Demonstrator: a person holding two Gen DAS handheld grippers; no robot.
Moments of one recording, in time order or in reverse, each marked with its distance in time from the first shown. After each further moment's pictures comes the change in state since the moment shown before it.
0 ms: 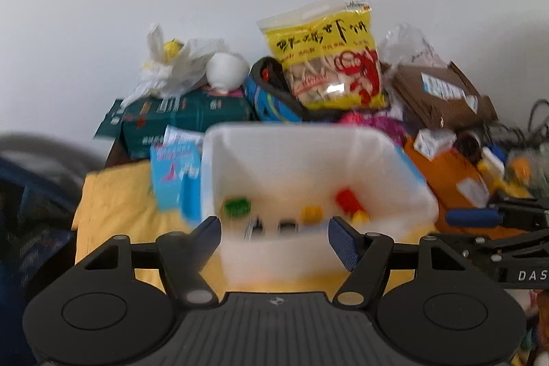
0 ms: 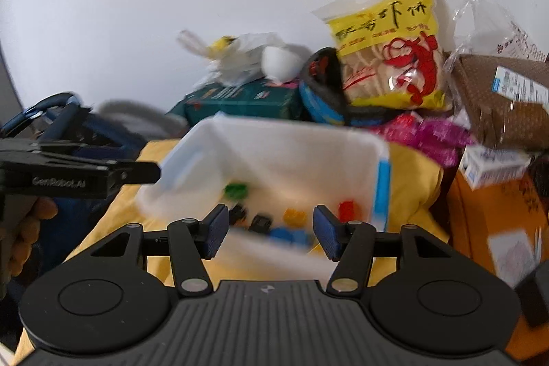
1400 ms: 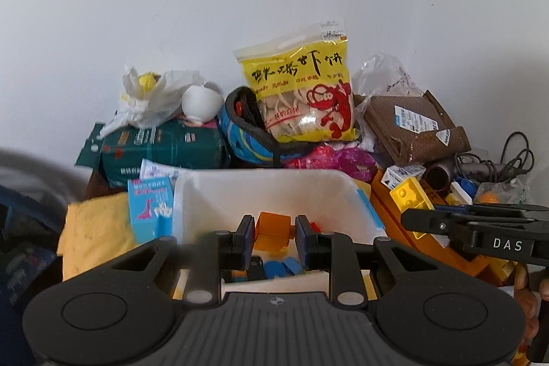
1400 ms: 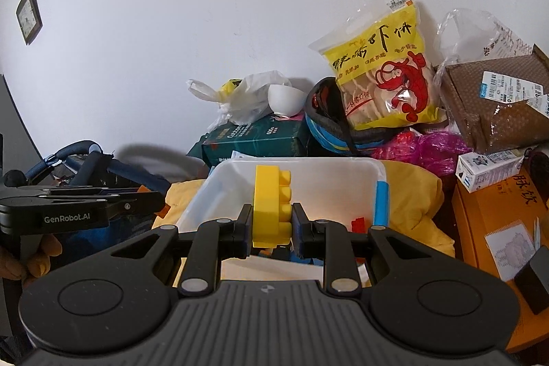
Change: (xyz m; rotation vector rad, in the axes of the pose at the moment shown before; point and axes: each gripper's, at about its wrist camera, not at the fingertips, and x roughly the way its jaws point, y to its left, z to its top) left arm -0.014 -0.021 0.071 -0.001 -0.036 -0.074; right arm -0.034 -0.016 0.027 0.115 -0.095 0.059
